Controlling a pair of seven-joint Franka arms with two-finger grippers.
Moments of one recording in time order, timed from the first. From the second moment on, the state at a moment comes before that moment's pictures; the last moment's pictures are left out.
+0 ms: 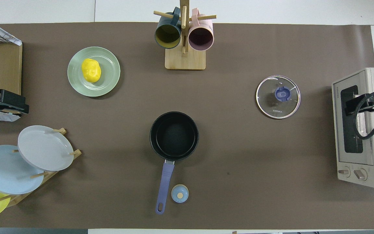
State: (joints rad) left arm -0.09 -0.02 0.03 -1.59 -0.02 1.48 -0.03; right arm 0.04 -0.01 -0.08 -1.62 -0.06 1.50 -0.08
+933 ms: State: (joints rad) left arm -0.10 -0.03 0.03 -1.56 0.01 1.45 0.03; right arm 0.04 -0.01 -0.08 -1.62 -0.06 1.50 -0.08
